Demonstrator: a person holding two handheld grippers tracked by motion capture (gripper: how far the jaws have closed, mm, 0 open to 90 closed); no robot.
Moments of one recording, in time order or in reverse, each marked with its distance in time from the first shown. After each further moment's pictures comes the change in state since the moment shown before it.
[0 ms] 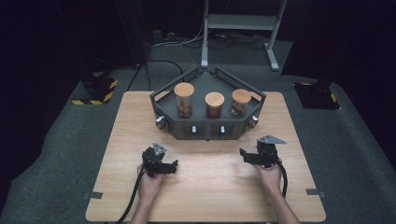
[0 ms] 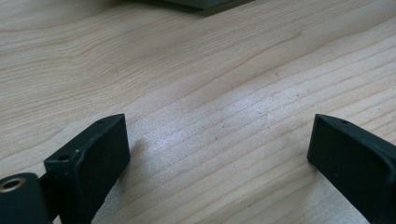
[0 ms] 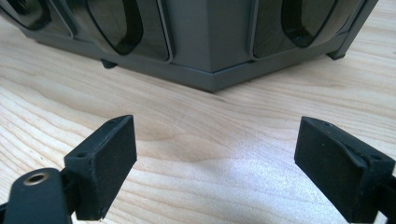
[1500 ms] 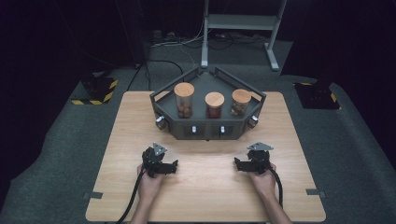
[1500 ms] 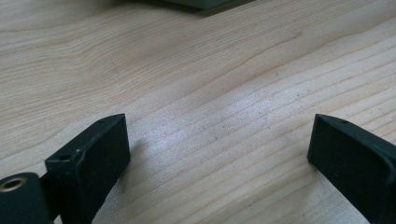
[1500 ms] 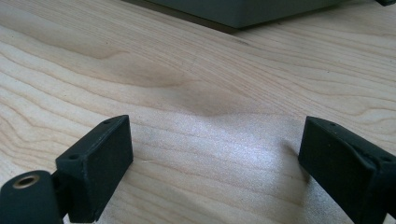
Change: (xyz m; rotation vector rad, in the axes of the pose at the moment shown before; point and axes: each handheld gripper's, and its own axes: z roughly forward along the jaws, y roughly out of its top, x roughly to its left) left arm 0.000 0.000 0.000 0.000 0.002 0.001; right arm 0.016 -0.026 0.025 0.106 -0.040 -0.066
